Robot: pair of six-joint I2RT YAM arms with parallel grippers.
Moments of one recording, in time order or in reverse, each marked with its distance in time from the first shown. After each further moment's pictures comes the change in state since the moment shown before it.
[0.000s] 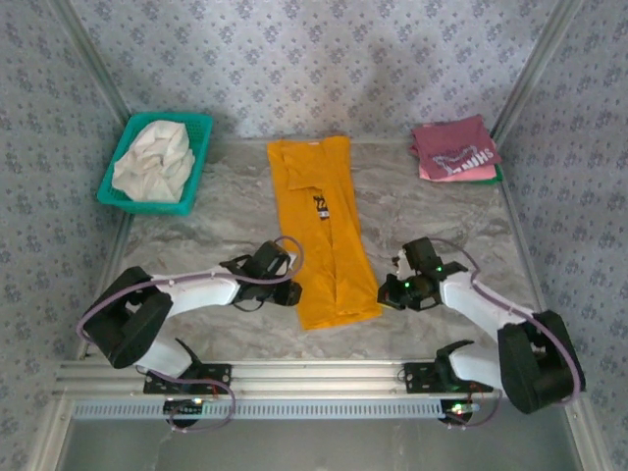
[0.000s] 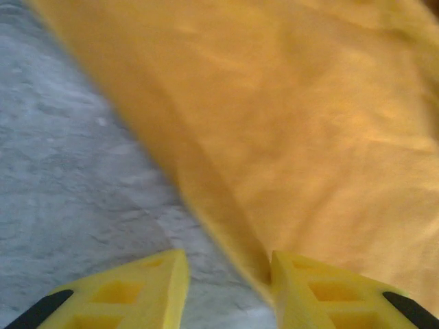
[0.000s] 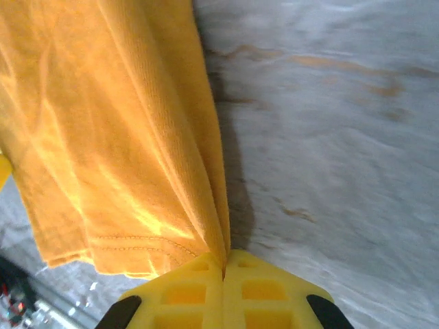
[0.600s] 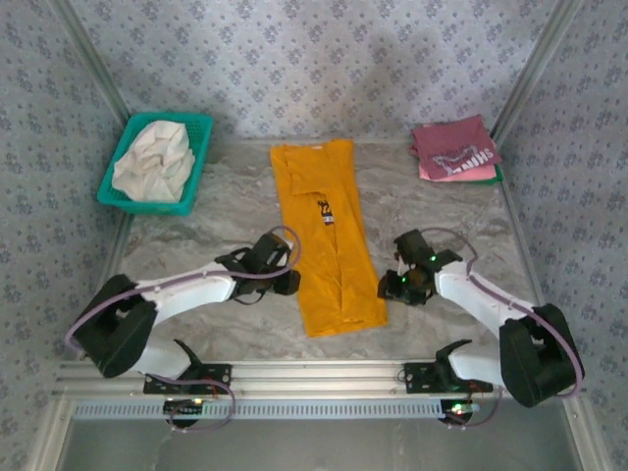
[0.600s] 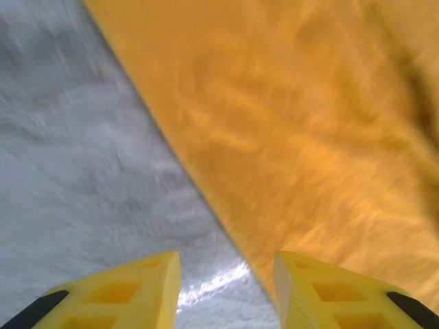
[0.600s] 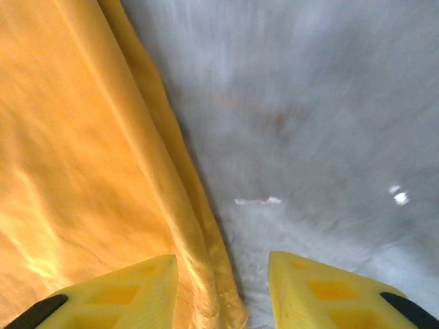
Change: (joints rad) left arm 0.014 -0.100 0.103 -0.104 -0.133 -0.014; right arm 0.037 0.051 0.191 -0.187 0.262 -0.036
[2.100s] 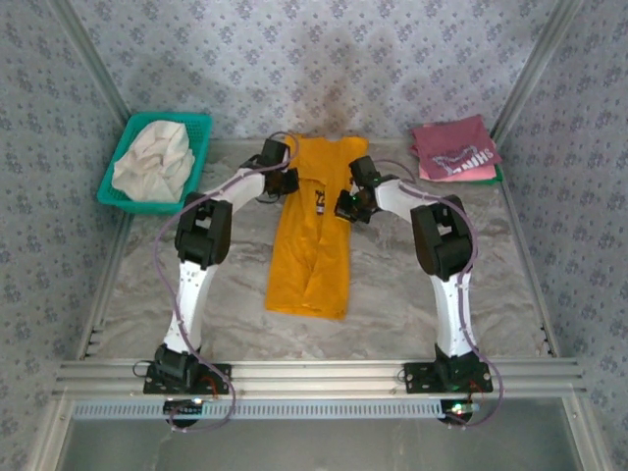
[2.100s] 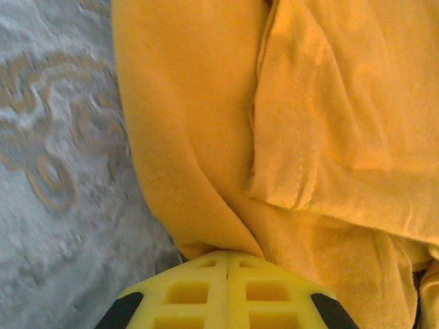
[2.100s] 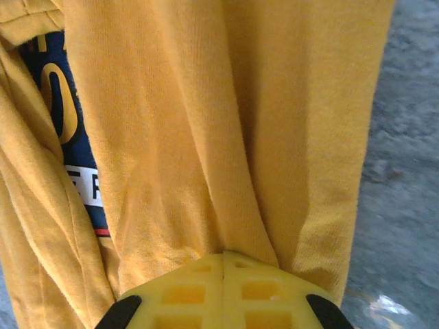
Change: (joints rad) left arm 0.395 1.068 1.259 -0.146 0.126 -0.022; right arm -0.004 0.979 0.916 0.230 -0.119 0.109
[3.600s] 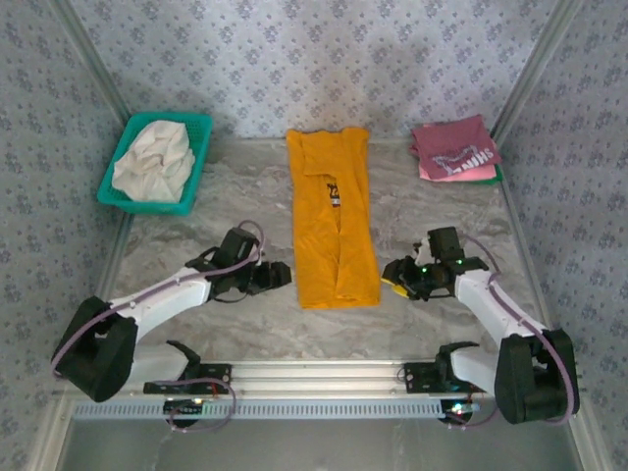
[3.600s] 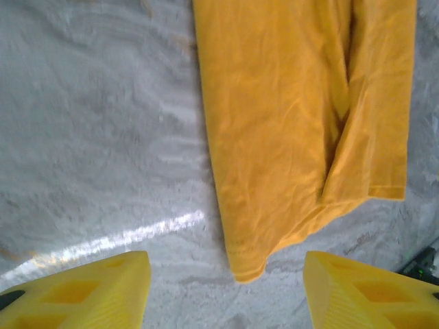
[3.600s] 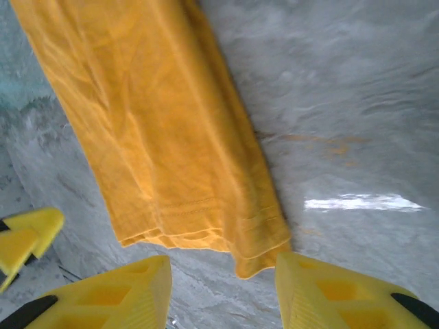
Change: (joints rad) left arm -0.212 -1.184 -1.402 0.182 0.251 -0.262; right arm -0.254 -1.070 -1.036 -0.083 -0.289 0.010
